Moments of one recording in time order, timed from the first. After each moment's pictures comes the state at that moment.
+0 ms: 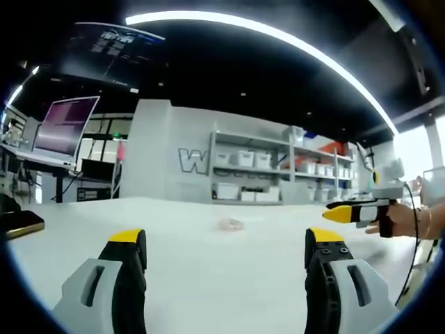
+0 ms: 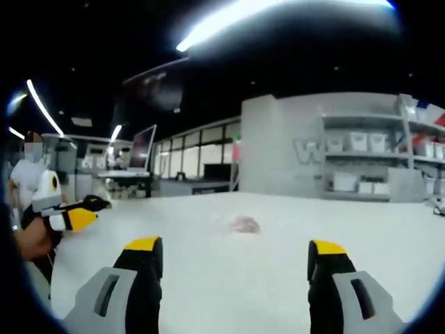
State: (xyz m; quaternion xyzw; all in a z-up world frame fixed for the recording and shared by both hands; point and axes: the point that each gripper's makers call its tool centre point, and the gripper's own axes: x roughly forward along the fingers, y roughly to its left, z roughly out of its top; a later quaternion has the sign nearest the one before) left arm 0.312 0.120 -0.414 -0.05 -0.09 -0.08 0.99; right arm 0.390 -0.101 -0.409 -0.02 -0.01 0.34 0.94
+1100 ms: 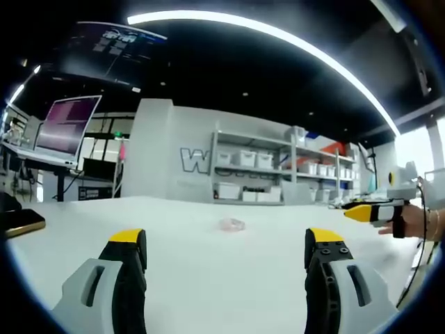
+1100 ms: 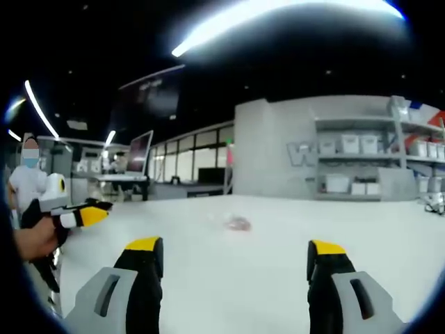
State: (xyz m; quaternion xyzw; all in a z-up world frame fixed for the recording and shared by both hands) left arm 0.314 0.123 -0.414 -0.06 -0.09 -0.08 0.99; right arm 0.372 -0.130 -0.408 -0.01 -0.02 0.32 0.95
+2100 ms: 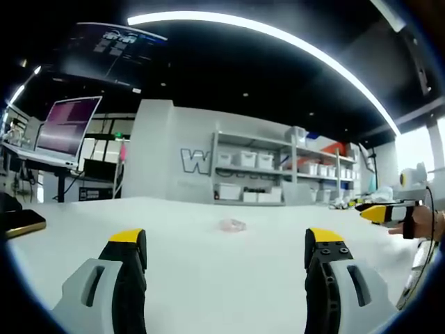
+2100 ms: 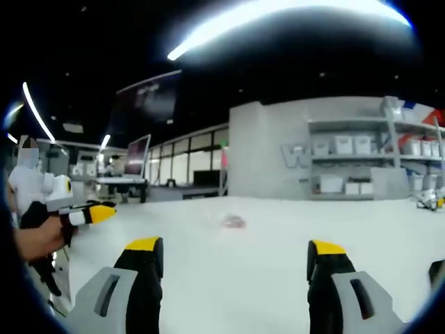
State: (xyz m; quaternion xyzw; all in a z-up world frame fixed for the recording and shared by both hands) left arm 0.314 0.122 -0.412 -0.06 -0.09 -0.08 0.99; right arm 0.351 -0.153 -0.411 0.00 -0.03 0.30 0.95
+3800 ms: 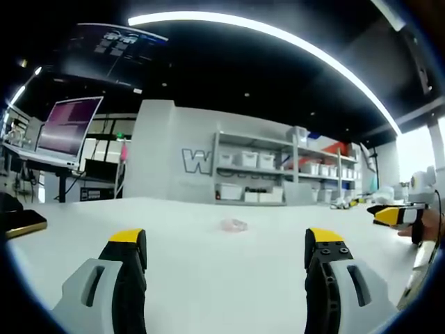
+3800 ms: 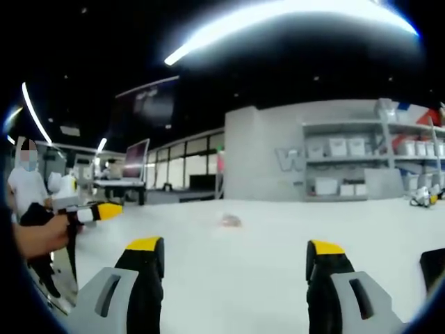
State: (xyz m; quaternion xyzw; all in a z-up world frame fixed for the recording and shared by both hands) left arm 0.317 0.123 -0.415 -0.06 -0.09 -0.08 0.99; right arm 0.328 -0.169 -0.417 0.01 -0.04 0.29 0.96
